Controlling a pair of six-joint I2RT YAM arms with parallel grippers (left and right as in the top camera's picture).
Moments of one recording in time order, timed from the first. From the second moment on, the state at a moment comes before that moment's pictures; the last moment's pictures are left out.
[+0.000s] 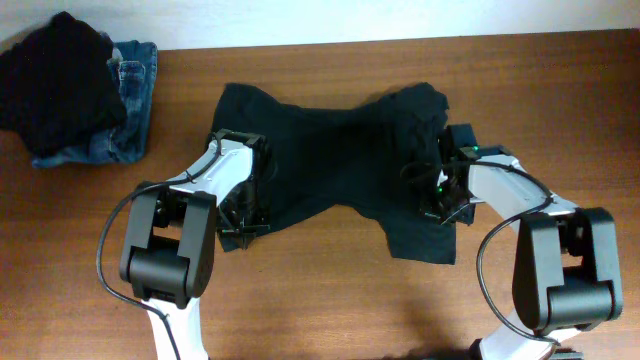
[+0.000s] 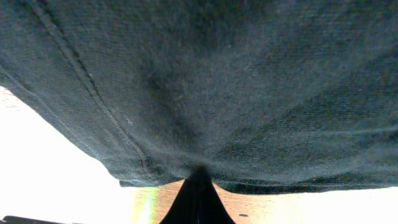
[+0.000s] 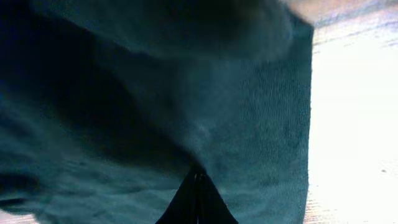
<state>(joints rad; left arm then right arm) -0.29 2.12 1.40 -1.27 -0.01 -0.35 0.05 1.82 1.07 -0.82 -0.10 0.37</state>
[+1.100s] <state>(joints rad) -0.27 2.12 1.40 -1.33 -0.01 -0.35 -0.20 1.82 0.98 -0.92 -0.27 0.63</state>
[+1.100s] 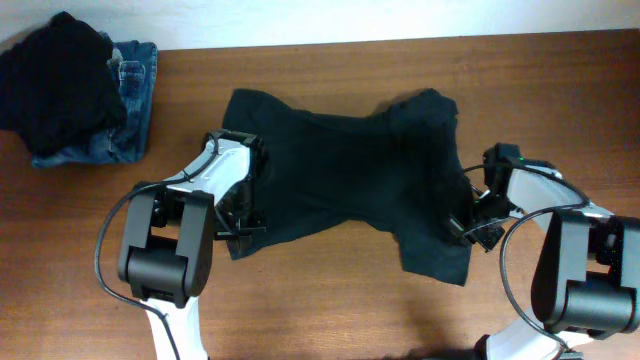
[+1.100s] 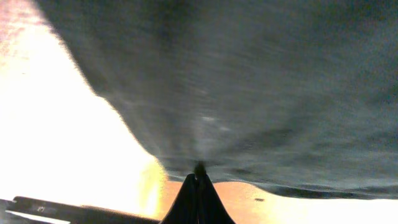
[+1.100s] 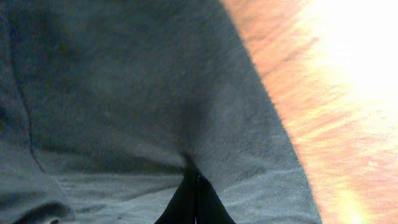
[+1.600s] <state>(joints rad) -0.26 2.12 1.40 -1.44 -0.02 -0.35 -0.29 1.84 0.97 -1.04 -0.20 0.72</state>
